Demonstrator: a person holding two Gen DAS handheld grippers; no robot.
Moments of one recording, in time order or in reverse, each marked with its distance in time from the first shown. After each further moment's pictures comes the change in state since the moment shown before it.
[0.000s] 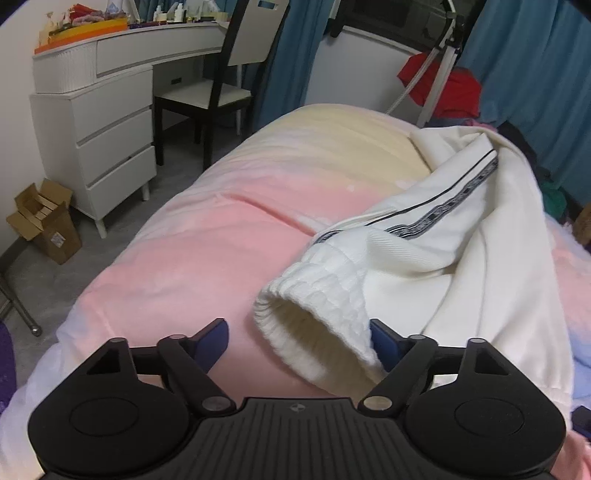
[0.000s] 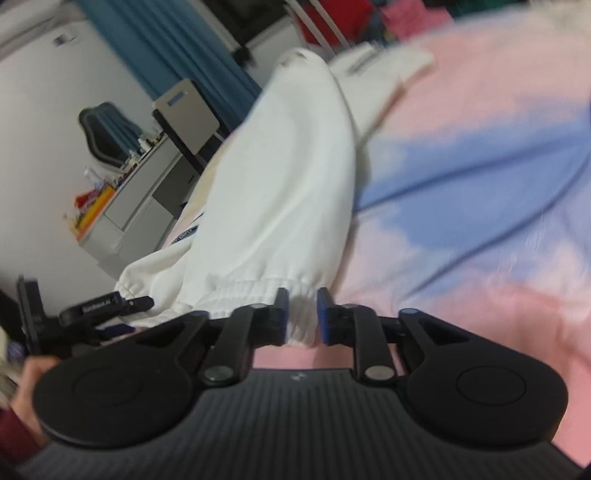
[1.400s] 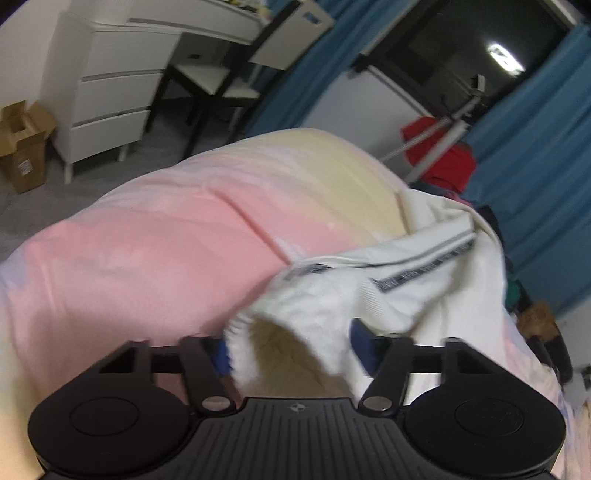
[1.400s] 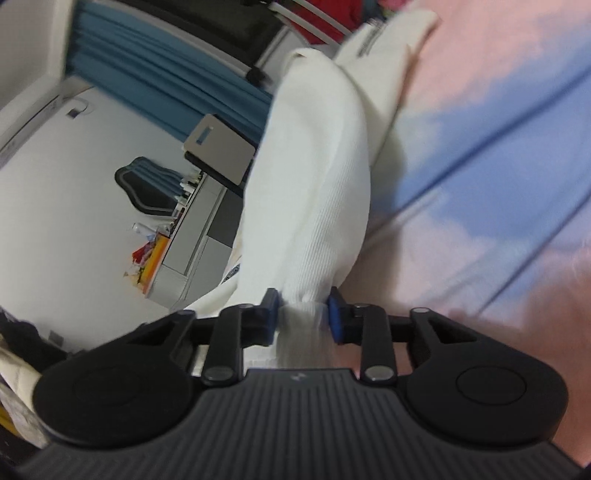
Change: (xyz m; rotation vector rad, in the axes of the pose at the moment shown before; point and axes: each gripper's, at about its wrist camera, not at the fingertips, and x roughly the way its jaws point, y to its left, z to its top) left arm 0.020 0.018 -0.001 -0.323 -0.075 -0.170; right arm 0.035 -0.014 0.004 0.188 -0.022 0.212
